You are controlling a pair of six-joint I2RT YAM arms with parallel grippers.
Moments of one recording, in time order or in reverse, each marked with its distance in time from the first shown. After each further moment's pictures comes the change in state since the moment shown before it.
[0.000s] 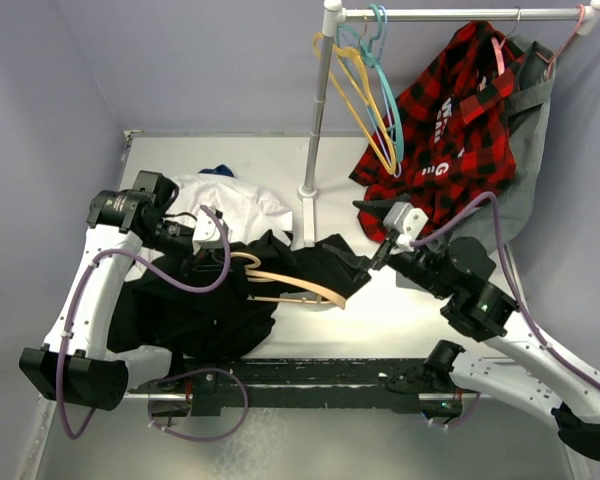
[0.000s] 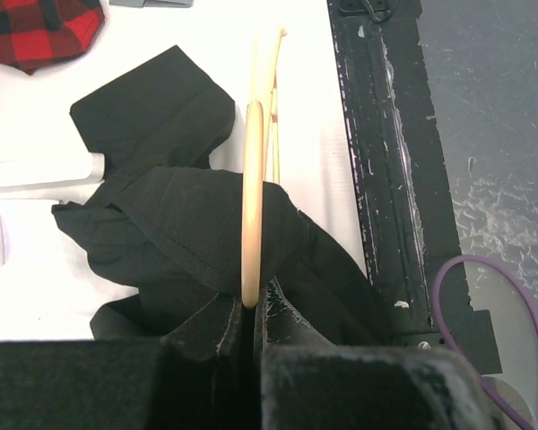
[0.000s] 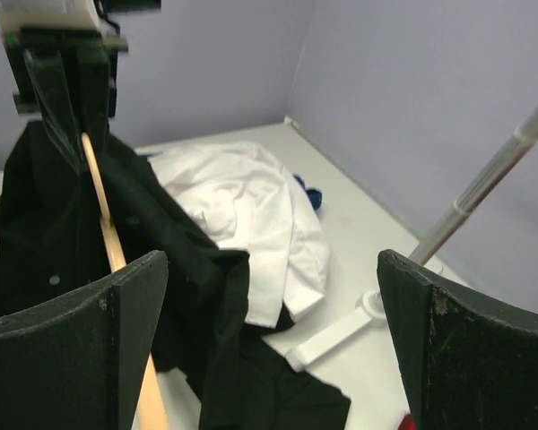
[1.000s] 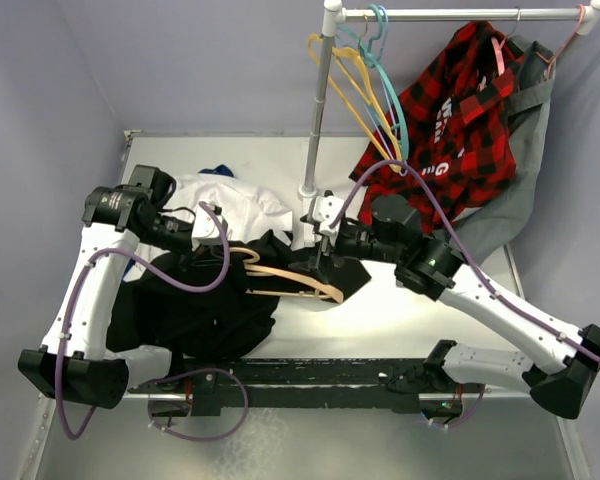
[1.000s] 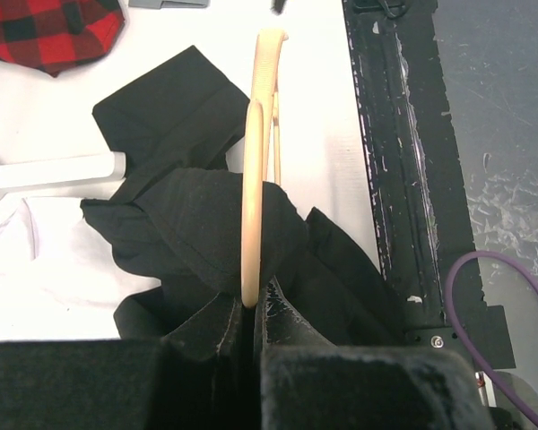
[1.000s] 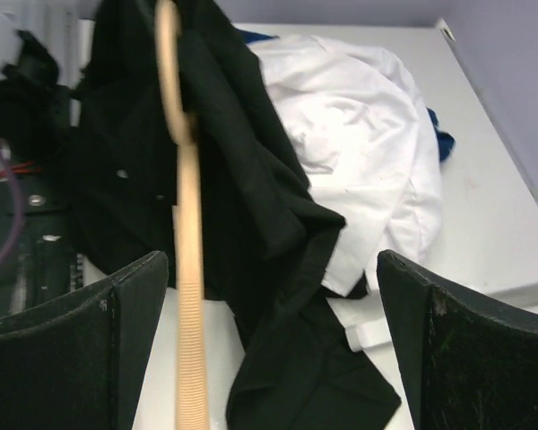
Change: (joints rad) left arm 0.000 0.008 0.065 -0.006 -0.026 -0.010; right arm -0.004 0.378 0.213 -0.243 -0.268 -0.123
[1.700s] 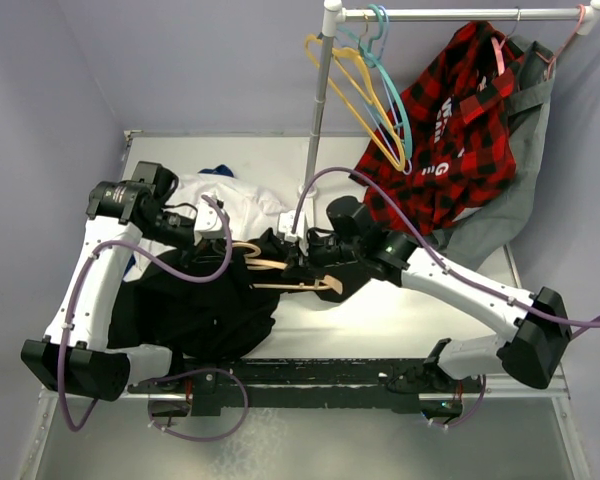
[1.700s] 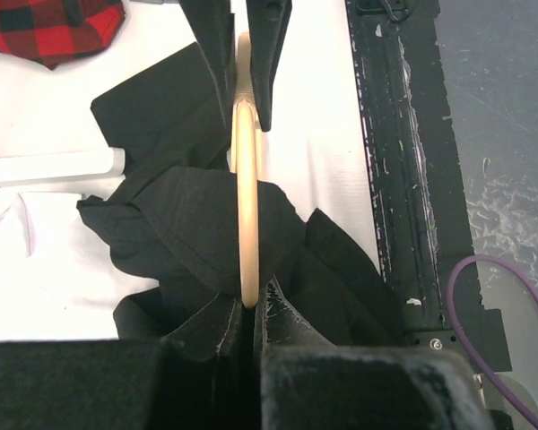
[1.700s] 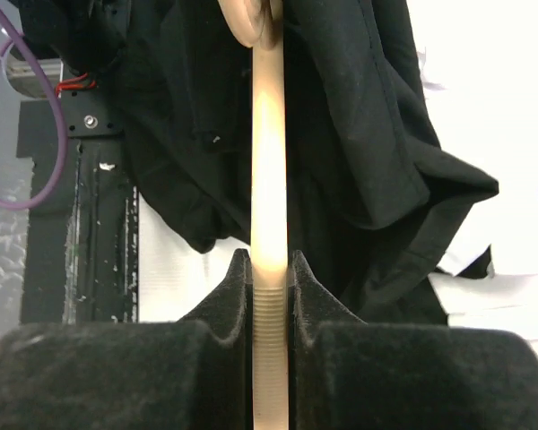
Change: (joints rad) left arm 0.000 0.040 0.011 0.002 0.006 -0.018; right arm 0.007 0.210 0.007 -0.078 -0.161 -0.004
